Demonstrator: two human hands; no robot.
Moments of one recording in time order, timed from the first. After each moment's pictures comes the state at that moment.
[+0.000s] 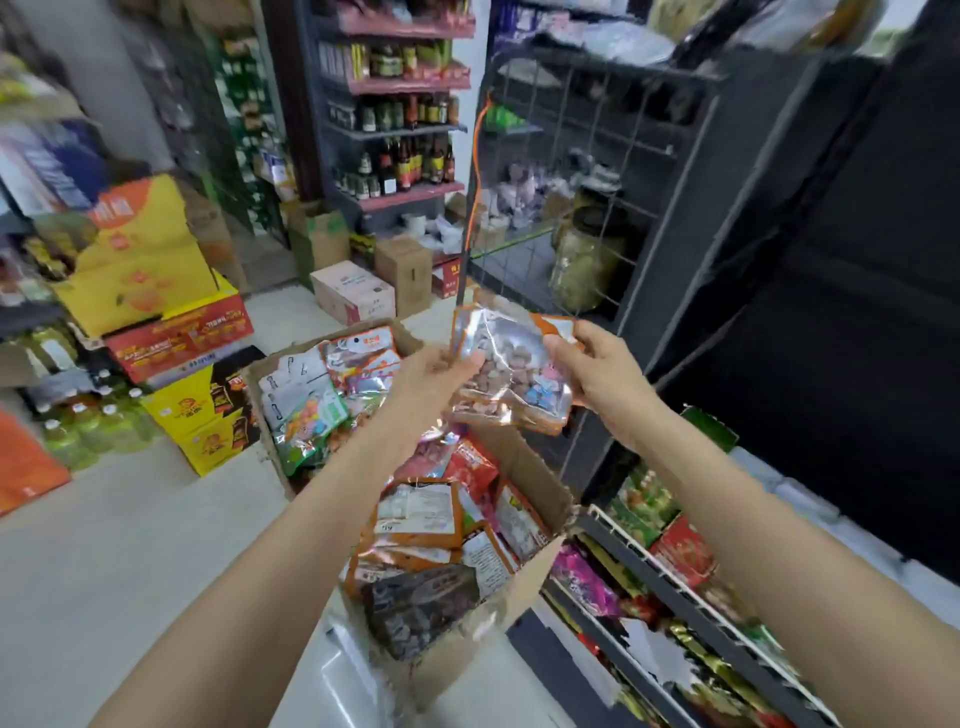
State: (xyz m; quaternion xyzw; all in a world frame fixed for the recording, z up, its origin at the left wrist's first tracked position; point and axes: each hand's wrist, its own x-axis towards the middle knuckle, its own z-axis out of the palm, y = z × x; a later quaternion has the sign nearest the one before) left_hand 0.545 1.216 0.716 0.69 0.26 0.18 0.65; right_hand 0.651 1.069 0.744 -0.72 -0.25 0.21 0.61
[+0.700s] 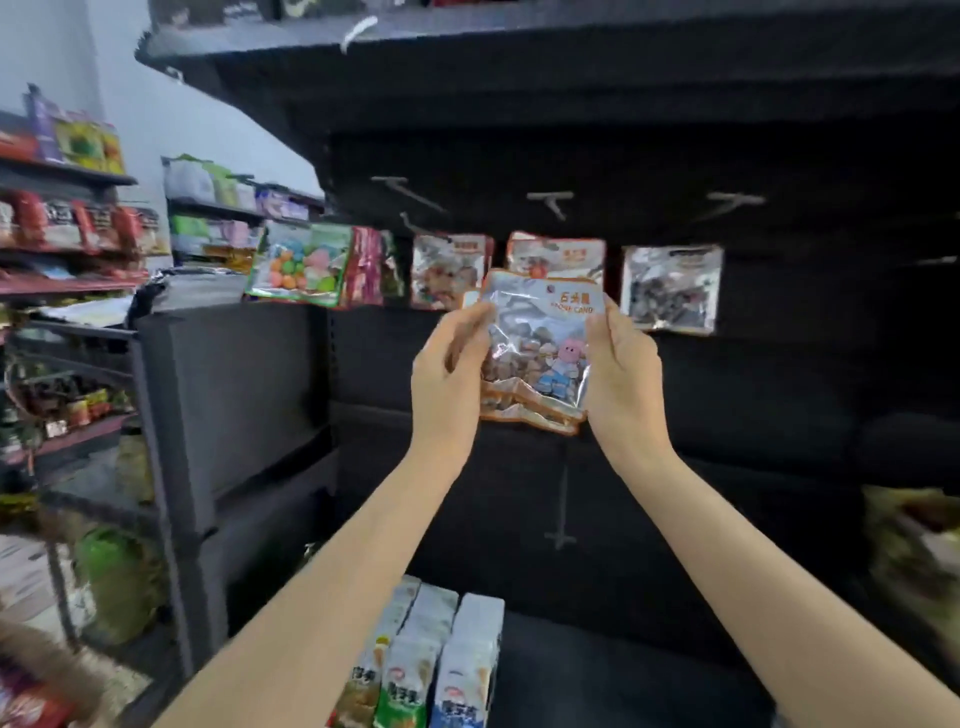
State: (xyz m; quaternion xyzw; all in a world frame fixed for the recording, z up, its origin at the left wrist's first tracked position) left_hand 0.592 0.721 0.932 0.62 -0.16 0.34 0.69; right_hand 0.594 0.590 0.945 -0.73 -0.17 -0.36 0.56
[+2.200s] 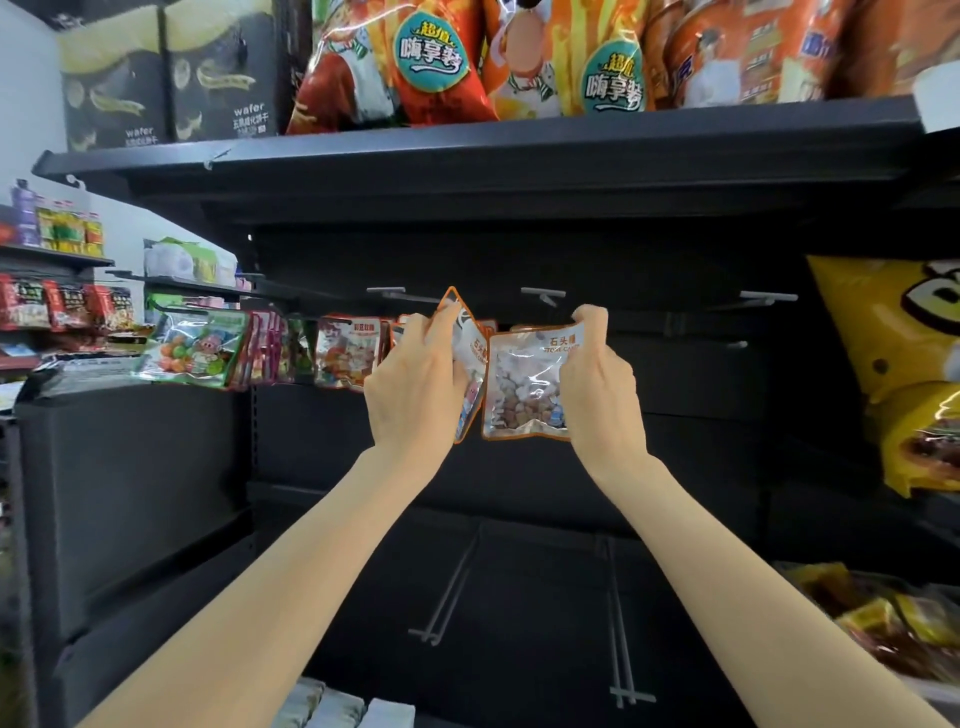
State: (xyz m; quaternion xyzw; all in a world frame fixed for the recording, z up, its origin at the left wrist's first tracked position) left_hand 0.622 0.606 0.999 0.82 -0.02 0.55 0.15; right_hand 0.635 0.451 1.000 -0.82 -0.12 -0.48 0.29
